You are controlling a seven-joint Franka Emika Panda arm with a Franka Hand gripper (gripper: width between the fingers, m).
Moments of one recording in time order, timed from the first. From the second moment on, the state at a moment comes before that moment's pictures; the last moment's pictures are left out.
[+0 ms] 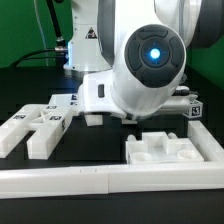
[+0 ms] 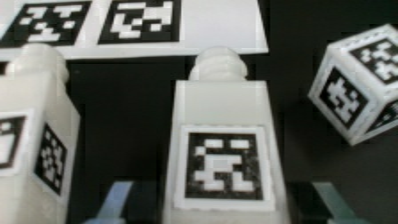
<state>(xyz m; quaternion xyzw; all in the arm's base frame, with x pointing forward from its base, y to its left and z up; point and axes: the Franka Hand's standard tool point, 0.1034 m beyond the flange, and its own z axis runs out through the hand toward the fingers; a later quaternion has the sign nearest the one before) 0.479 0.045 0.033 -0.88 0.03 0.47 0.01</state>
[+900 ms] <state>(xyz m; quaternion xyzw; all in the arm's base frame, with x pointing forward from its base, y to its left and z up) 0.529 0.054 0.076 -0.94 0.03 0.33 0.02</state>
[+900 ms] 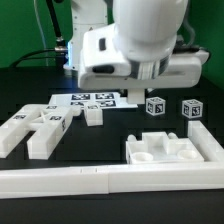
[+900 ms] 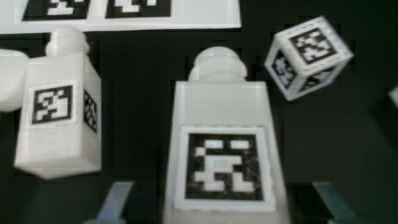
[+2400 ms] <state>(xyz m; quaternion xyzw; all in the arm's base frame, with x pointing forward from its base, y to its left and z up) 0.607 0.073 0.108 -0.99 0.02 -0.14 0.03</state>
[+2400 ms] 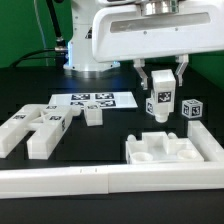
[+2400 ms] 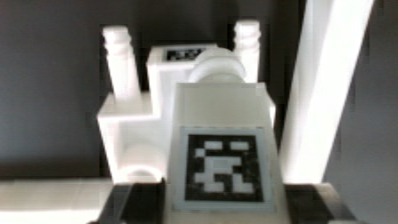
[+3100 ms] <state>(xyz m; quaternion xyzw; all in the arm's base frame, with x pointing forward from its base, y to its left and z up) 0.643 0.071 0.118 -0.98 -0.03 -0.17 0.02</state>
